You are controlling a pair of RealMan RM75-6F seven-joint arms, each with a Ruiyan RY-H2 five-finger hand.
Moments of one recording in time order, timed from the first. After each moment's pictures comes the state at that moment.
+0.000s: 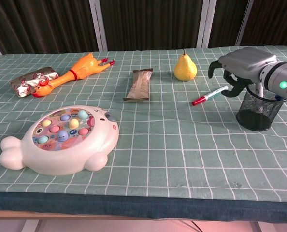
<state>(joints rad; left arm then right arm) -0.18 -1.07 0.04 -1.57 1.61 1.41 -0.17 0.72 -1.61 0.23 -1.15 -1.15 0.92 -0.52</state>
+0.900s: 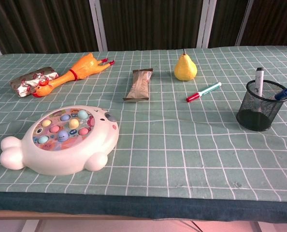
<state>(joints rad) -0.19 -1.09 0.03 -1.57 1.60 1.40 -0.15 0.25 -1.18 0.05 -1.81 -1.34 1.51 -0.47</state>
